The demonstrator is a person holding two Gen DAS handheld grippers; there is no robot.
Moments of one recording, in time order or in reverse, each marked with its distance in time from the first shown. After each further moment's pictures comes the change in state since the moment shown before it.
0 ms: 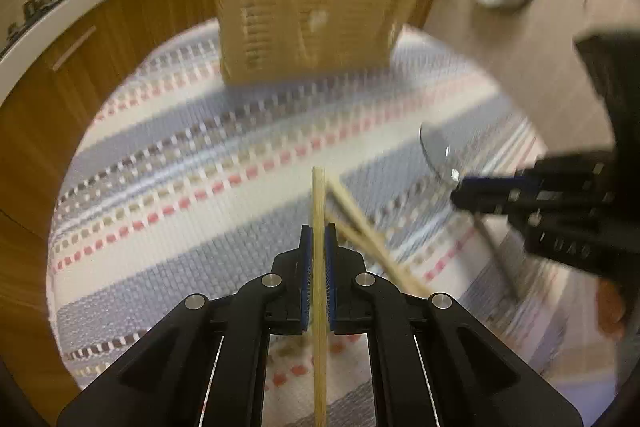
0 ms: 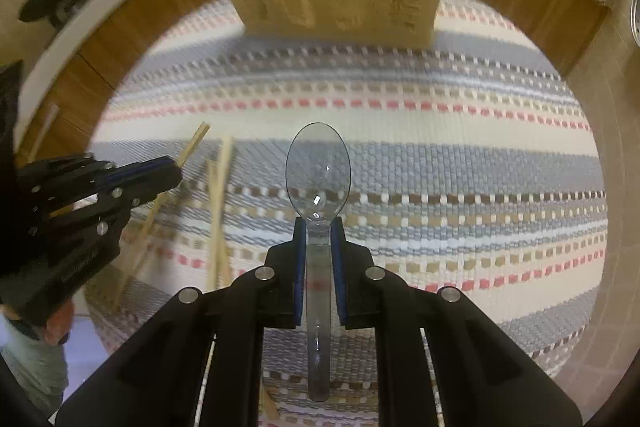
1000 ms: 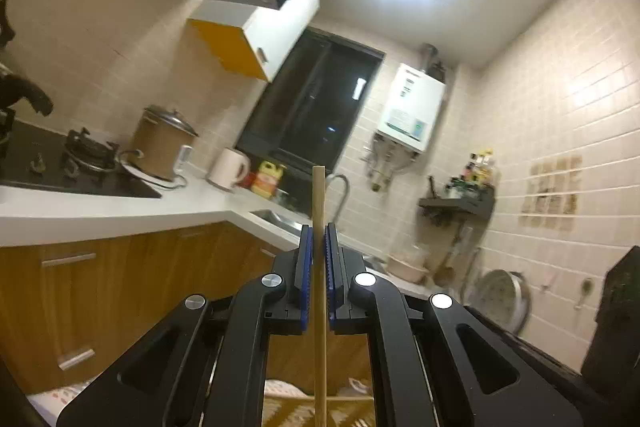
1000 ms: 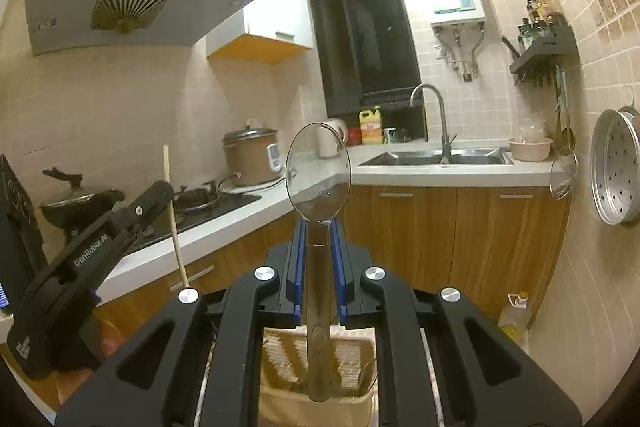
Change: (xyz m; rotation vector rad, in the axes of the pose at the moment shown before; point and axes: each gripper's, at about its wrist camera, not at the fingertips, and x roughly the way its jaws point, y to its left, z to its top) left arm -0.091 -0.019 0.177 -0.300 -1.076 0.001; right arm -0.145 -0.050 0.156 0.022 -0.980 -0.016
